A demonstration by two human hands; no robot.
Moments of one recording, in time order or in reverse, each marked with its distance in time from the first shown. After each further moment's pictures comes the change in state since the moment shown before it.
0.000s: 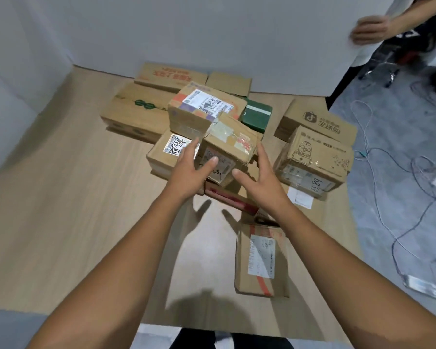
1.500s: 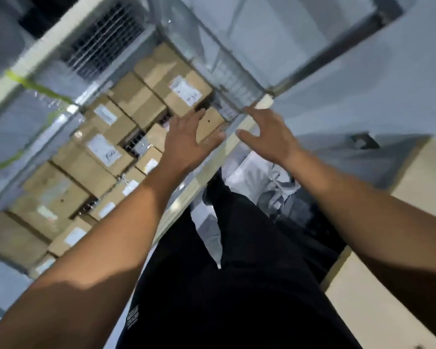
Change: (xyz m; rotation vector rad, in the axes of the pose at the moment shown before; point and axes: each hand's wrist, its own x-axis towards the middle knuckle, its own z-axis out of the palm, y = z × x) left_hand -0.721 -0.320 -0.049 -0.482 1.520 -1.120; right_hand -0.499 -0.061 0.588 -1.101 -1.690 -1.351
